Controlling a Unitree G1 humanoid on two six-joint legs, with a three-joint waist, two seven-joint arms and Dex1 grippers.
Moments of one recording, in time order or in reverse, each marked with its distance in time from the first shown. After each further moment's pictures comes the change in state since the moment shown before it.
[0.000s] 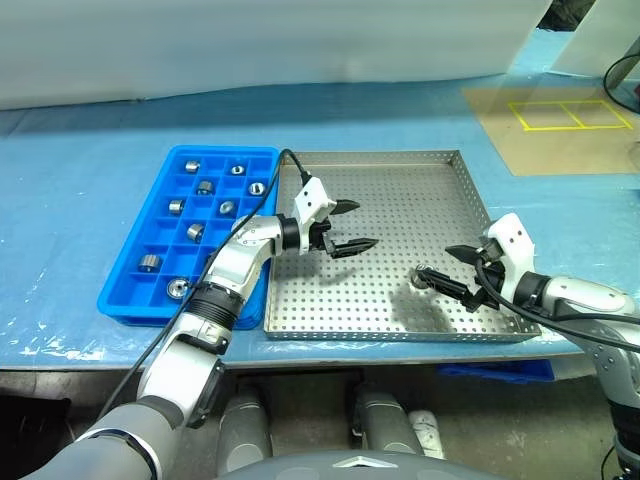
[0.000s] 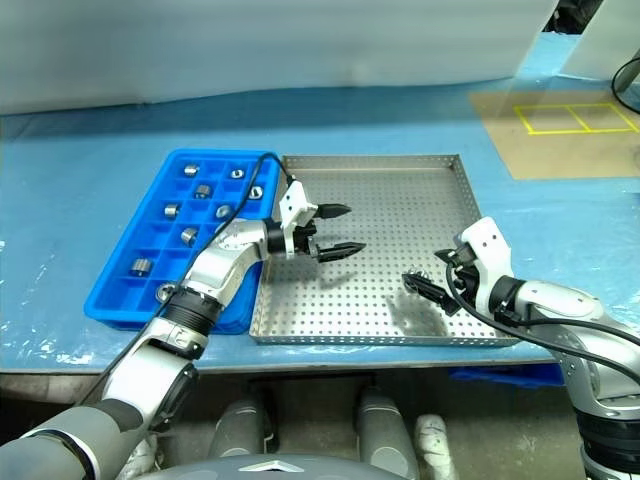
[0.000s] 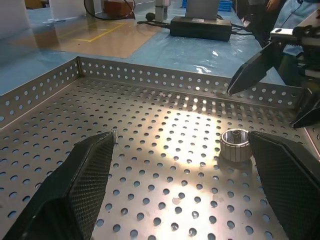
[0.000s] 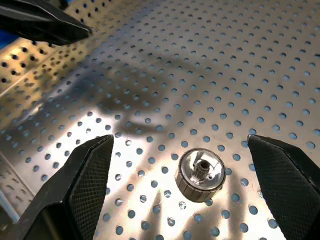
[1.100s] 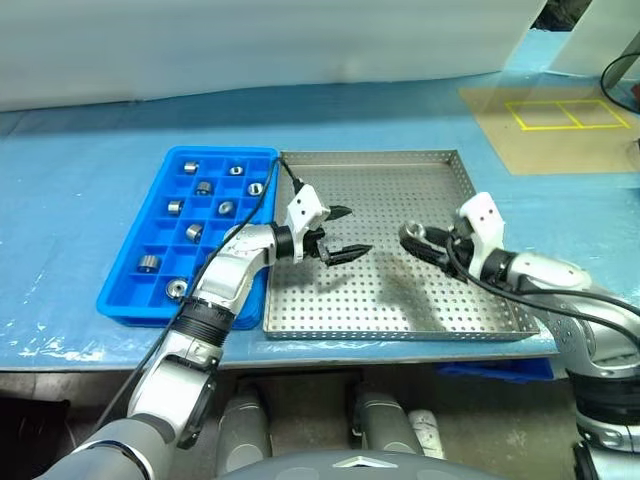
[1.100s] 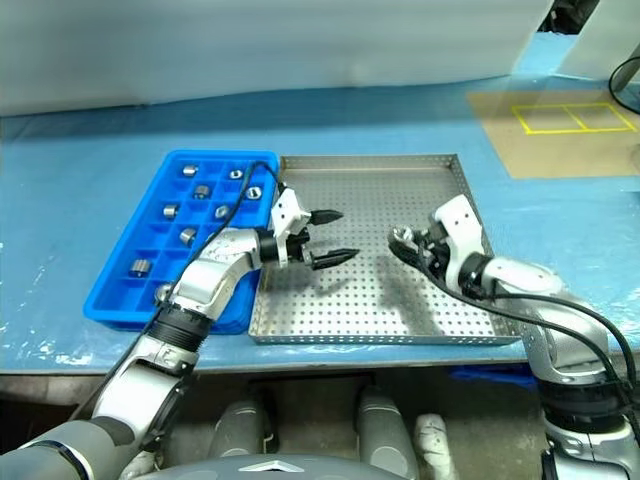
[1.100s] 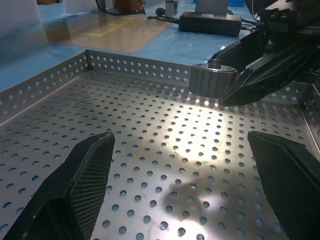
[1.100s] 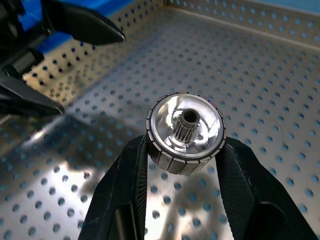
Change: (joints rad) left arm 0.107 0.020 0.010 -0.217 -0.001 0.108 0.080; right arm -0.197 0.118 0.100 0.052 -0.038 -0.067 -0.042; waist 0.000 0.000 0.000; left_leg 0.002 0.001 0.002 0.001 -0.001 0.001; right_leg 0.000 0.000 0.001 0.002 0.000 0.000
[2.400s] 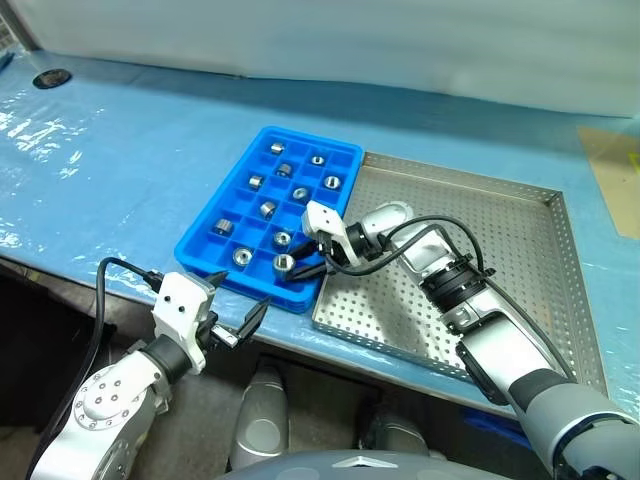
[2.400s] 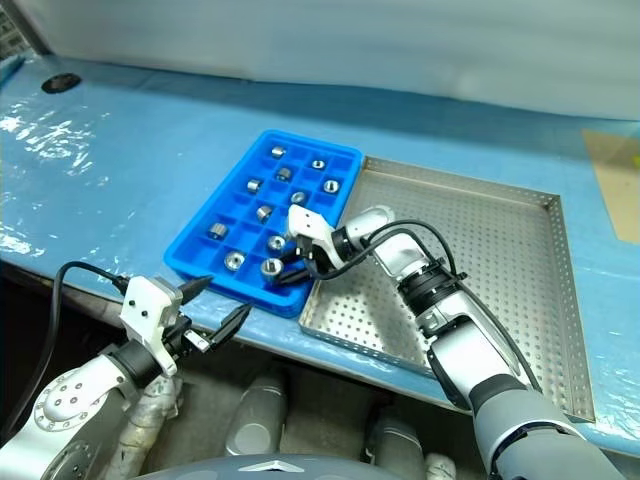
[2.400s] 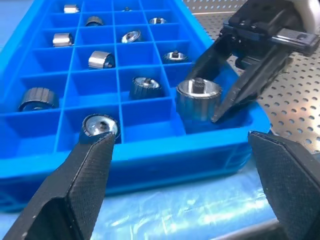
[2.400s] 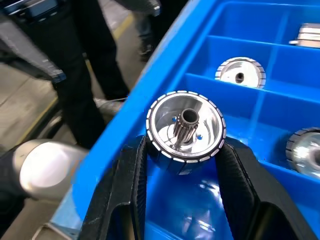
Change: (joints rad) left arm 0.977 0.237 0.325 -1.132 -0.164 0.438 0.487; right arm -0.577 0.342 0.608 0.839 -0.360 -0.544 0.716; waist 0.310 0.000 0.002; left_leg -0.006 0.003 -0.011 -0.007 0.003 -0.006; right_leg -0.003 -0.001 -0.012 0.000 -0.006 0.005
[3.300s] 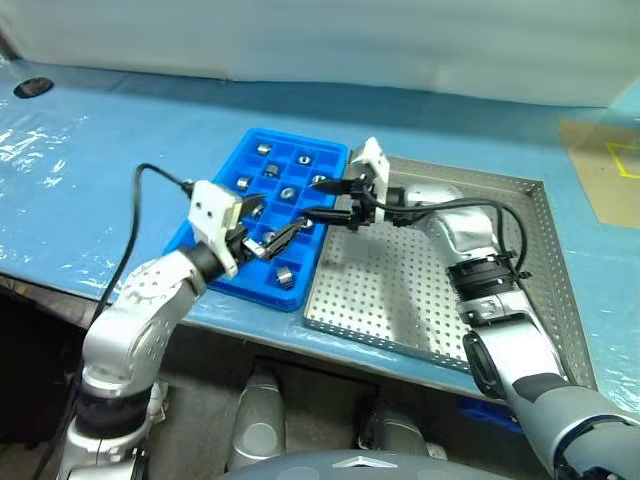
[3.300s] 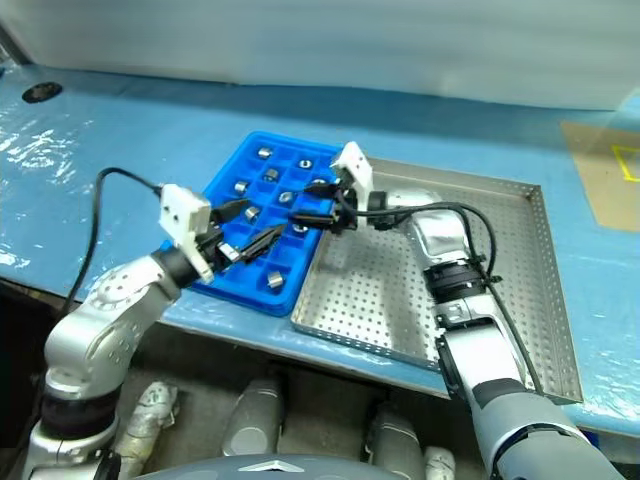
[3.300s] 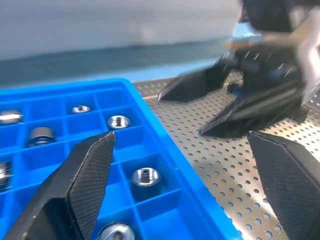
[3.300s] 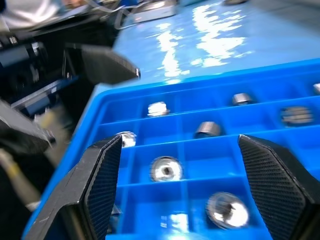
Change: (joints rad) left arm -0.642 -0.017 -0.106 0.423 -0.117 0.041 -0.049; right arm 0.046 -0.031 -0.390 -0.138 0.144 0.162 -0.275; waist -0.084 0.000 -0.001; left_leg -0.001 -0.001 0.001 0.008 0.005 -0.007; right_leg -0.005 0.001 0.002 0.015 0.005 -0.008
